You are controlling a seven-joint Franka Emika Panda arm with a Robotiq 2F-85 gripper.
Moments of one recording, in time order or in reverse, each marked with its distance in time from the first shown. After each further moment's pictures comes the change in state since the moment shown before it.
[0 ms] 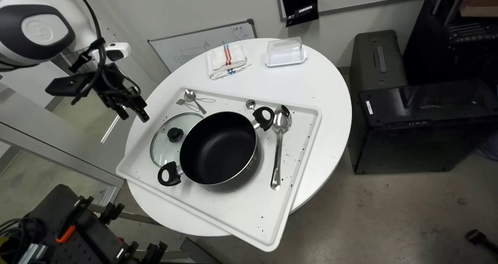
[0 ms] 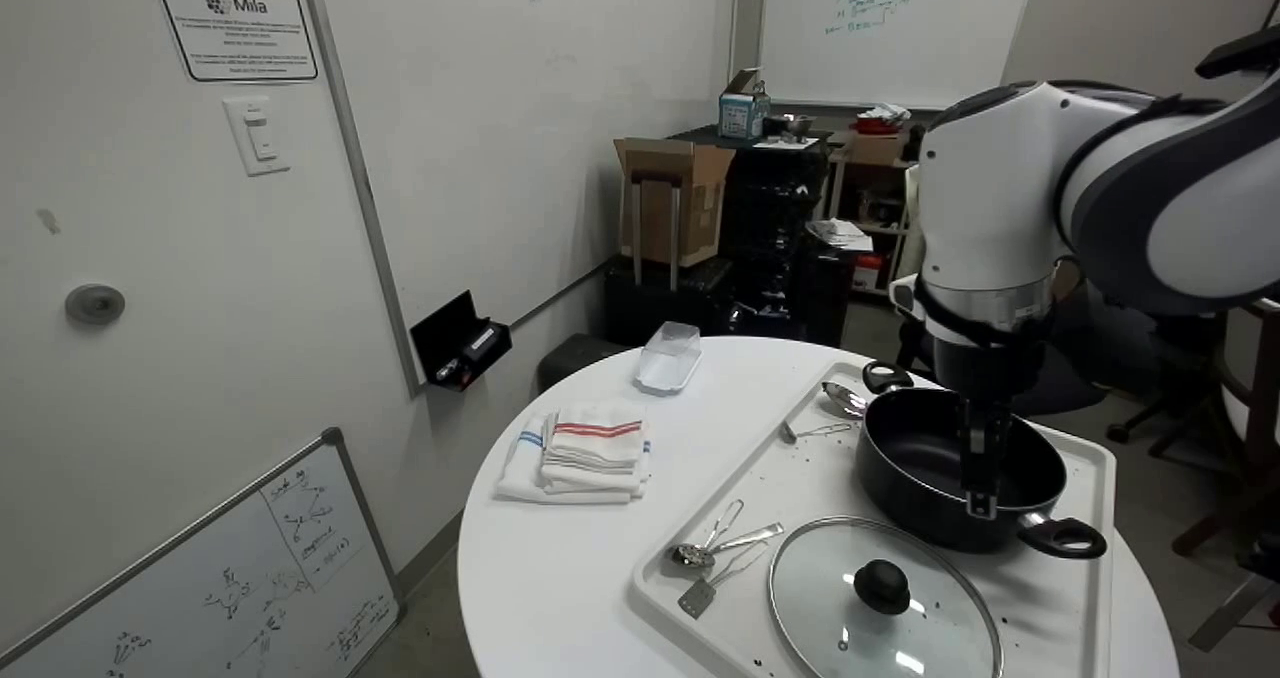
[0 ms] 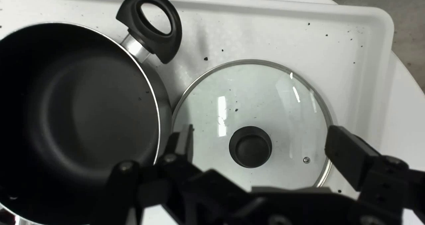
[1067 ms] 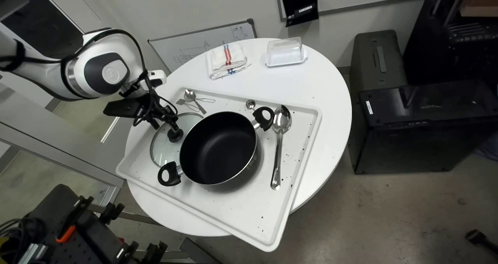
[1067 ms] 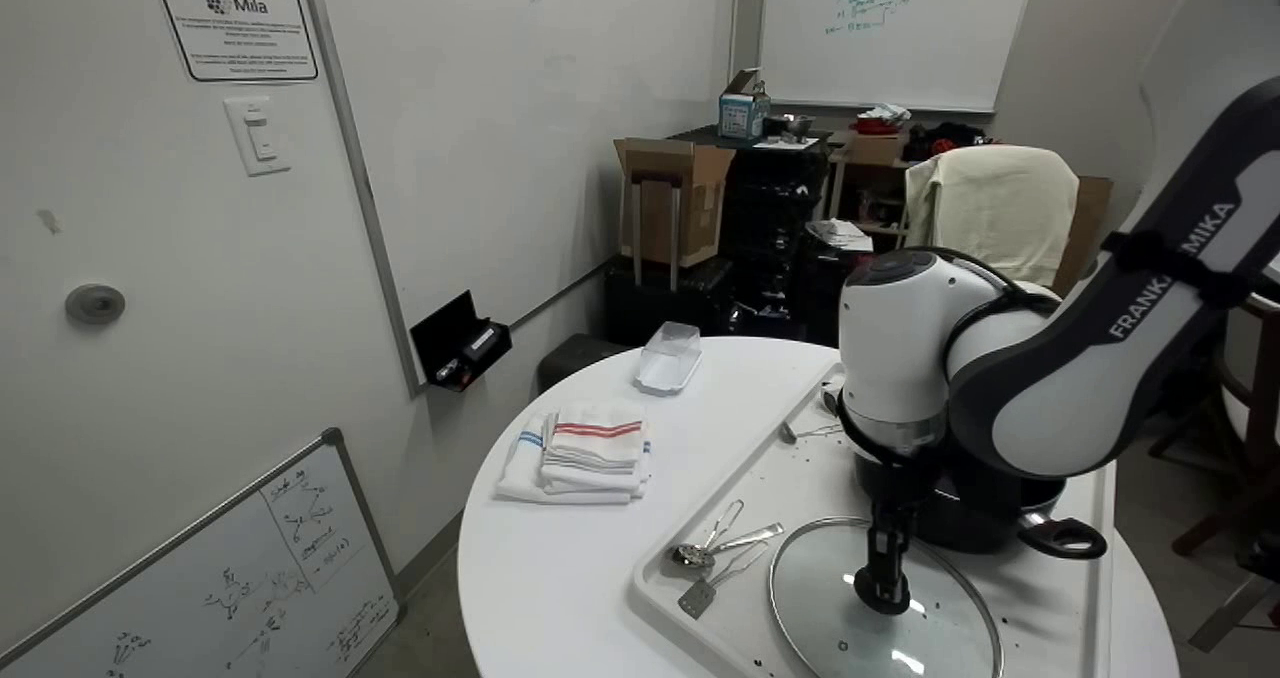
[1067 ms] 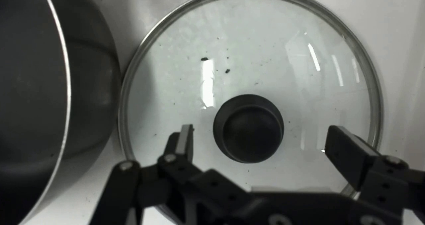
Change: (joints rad) arm 0.073 0.398 -0.060 0.241 -0.008 0.206 0.000
